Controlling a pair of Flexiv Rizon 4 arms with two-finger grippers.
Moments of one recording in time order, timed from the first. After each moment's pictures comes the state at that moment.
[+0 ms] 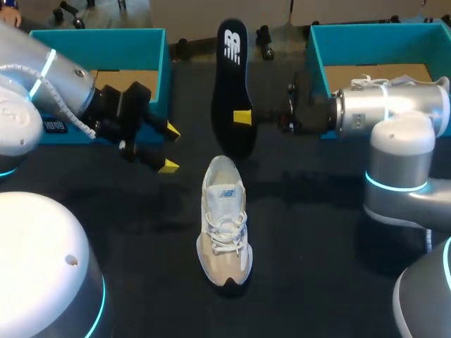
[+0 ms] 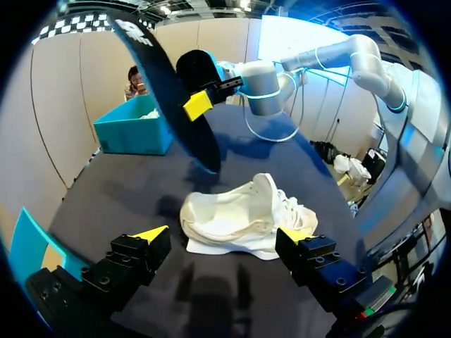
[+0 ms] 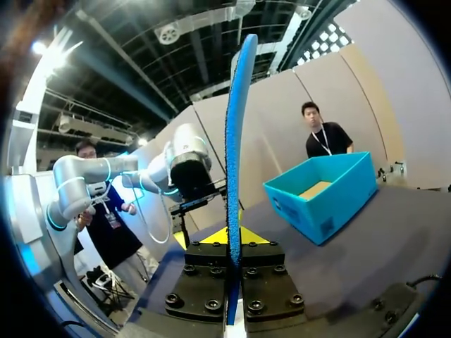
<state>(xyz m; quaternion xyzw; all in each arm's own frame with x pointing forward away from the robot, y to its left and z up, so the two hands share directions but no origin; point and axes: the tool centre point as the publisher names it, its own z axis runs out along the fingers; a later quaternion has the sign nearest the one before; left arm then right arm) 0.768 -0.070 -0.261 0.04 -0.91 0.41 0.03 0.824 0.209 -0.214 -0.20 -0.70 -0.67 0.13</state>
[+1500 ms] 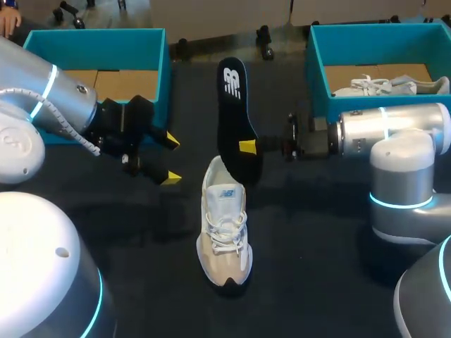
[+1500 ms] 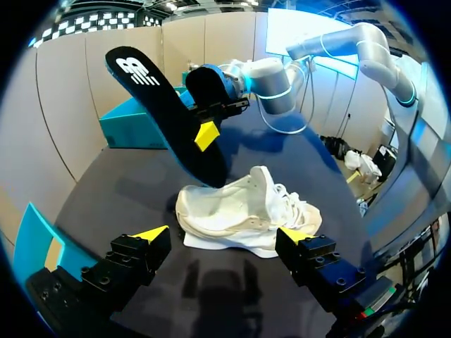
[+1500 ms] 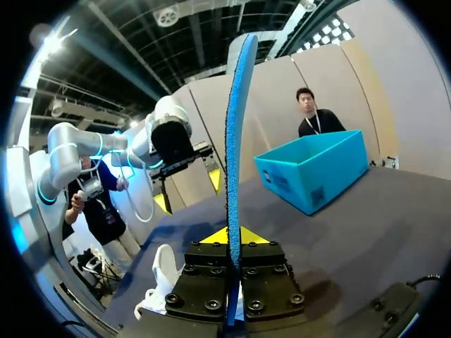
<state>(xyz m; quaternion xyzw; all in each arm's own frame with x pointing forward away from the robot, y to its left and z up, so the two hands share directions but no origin) 0.753 -0.070 -0.268 0.06 -0.92 0.39 0.00 0.807 0.196 -0.277 -0.19 -0.74 -0.63 0.09</state>
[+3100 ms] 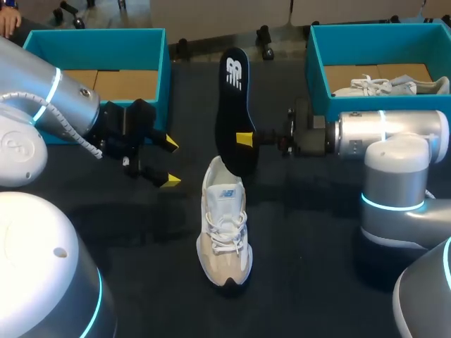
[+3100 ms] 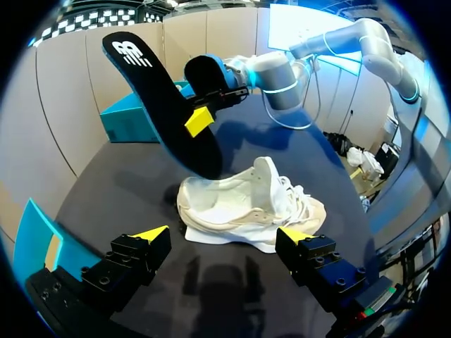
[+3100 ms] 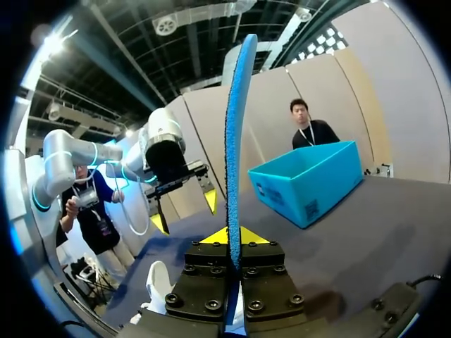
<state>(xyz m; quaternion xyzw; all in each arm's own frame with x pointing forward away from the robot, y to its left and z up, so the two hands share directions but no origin) 0.755 -0.067 -0.278 0.06 -0.93 0.37 0.00 0.819 0.202 -0.264 -0.21 -0.72 -0.66 0.08</state>
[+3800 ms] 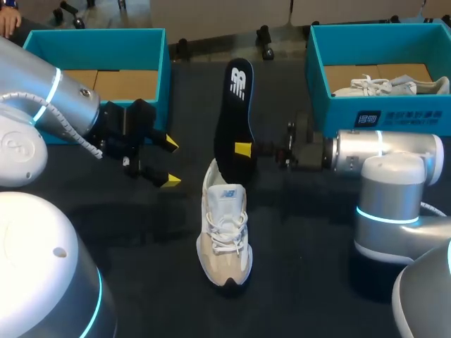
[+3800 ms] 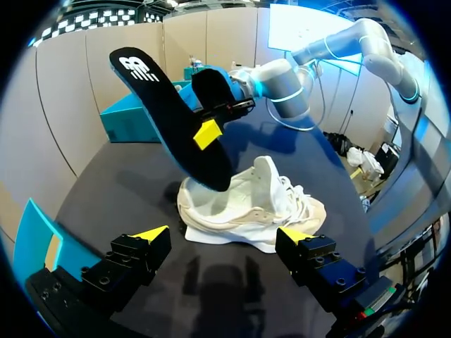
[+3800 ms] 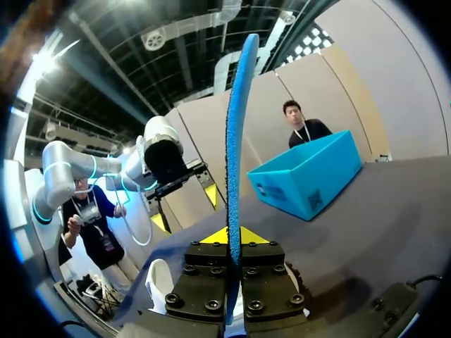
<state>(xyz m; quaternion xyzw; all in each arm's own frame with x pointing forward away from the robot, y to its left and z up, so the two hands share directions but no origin) 0.755 -0.067 -0.279 0.06 -0.93 0.37 0.00 0.806 0.207 -0.283 -0.25 -0.69 -0.68 0.10</state>
